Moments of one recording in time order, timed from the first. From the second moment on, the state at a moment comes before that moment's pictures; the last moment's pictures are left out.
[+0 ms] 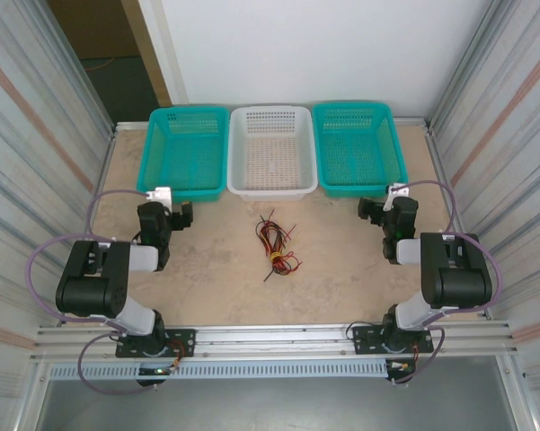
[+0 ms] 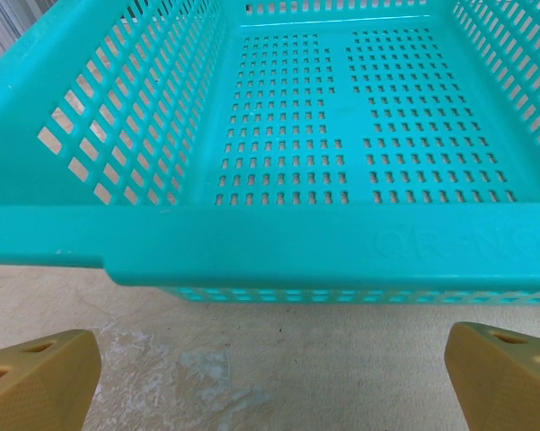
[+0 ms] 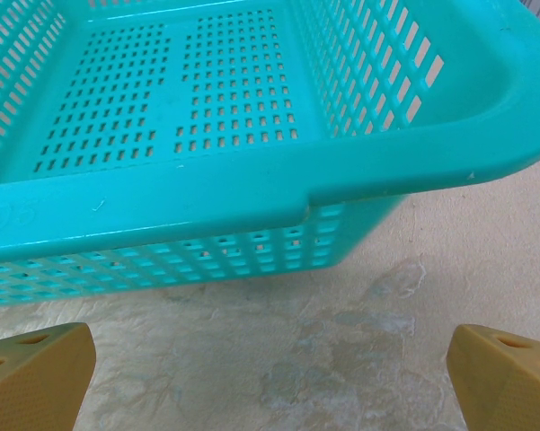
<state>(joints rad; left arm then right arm) -0.06 1.52 0.38 0.72 -0.15 0.02 -0.04 1.55 0.40 0.70 0.03 0.10</state>
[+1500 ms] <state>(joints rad) -0.54 0.91 0.81 -0.61 -0.06 -0.67 0.93 1.36 0.99 -0.70 0.16 0.79</state>
